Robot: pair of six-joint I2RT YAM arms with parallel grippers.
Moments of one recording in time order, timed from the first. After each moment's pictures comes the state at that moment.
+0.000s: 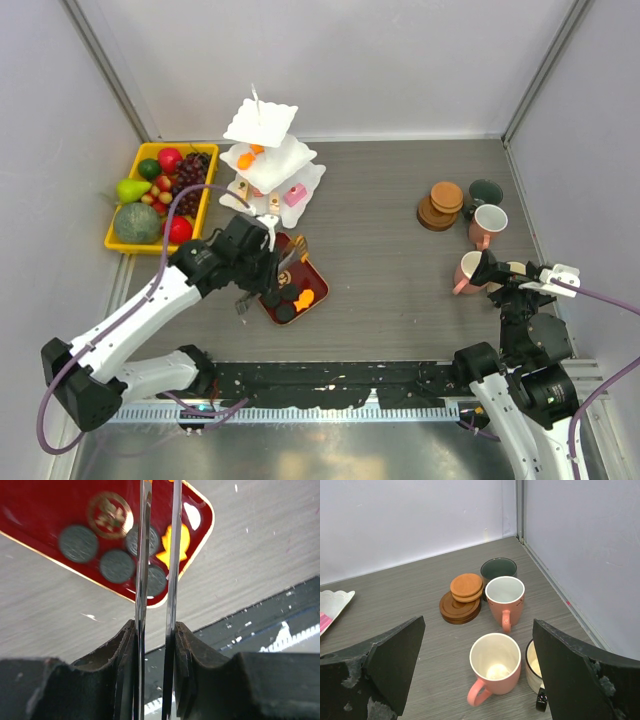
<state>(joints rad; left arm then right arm) -0.71 1.08 1.00 -0.91 0.04 -0.43 0.31 0.01 0.59 -0.50 0.55 0.12</state>
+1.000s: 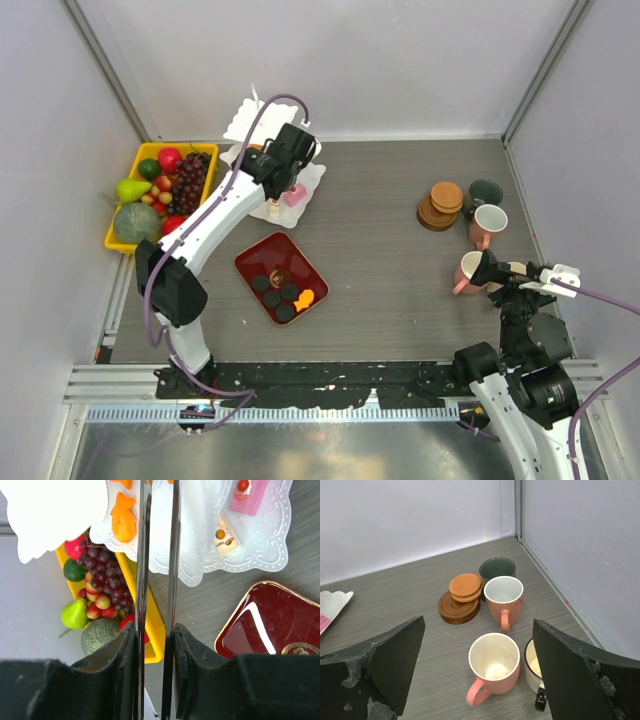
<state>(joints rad) -0.60 1.80 1.83 -0.95 -0.58 0.30 0.31 0.01 0.59 -0.50 0.56 0.12</state>
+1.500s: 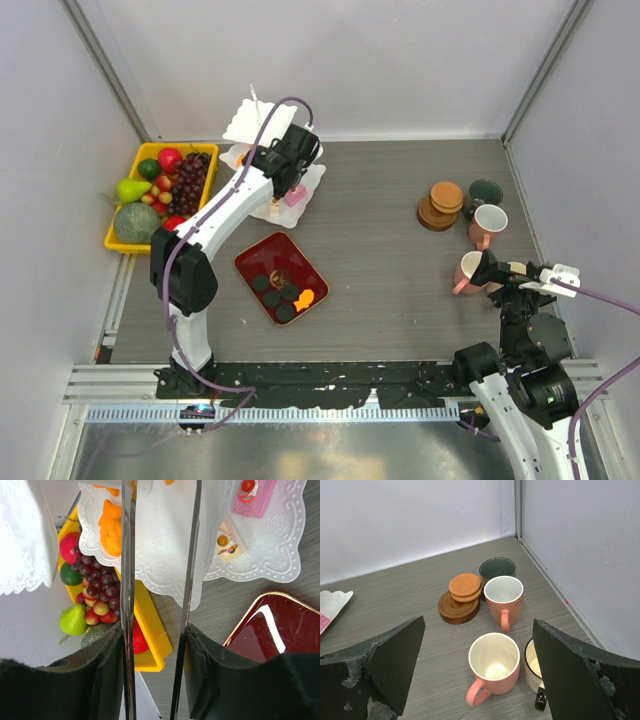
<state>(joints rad) -0.57 1.91 1.86 -0.91 -0.61 0.36 0.31 0.01 0.59 -0.50 0.56 0.12</state>
